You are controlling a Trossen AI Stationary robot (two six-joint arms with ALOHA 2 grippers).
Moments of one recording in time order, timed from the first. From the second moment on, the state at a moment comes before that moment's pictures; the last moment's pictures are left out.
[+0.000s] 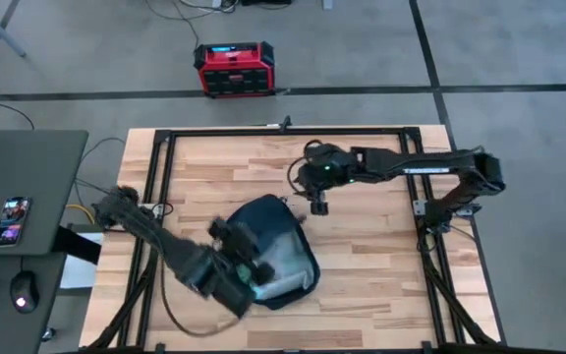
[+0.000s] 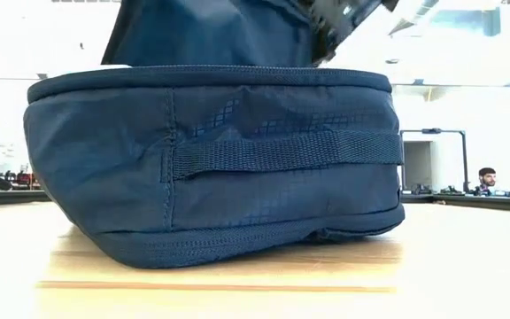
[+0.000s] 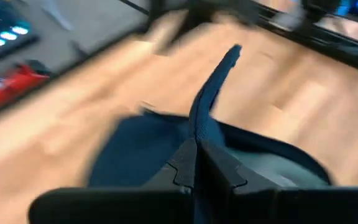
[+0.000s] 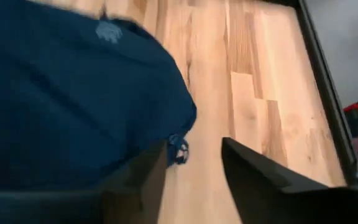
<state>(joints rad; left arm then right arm) -0.58 1.80 1.85 -1.39 -0.99 -1.27 -0.13 1.52 1.26 -0.46 -0.03 -0.21</state>
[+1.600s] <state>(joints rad) 0.02 1.13 1.18 -1.17 -0.39 -0.48 0.21 1.84 1.10 -0.11 -0.05 0.19</state>
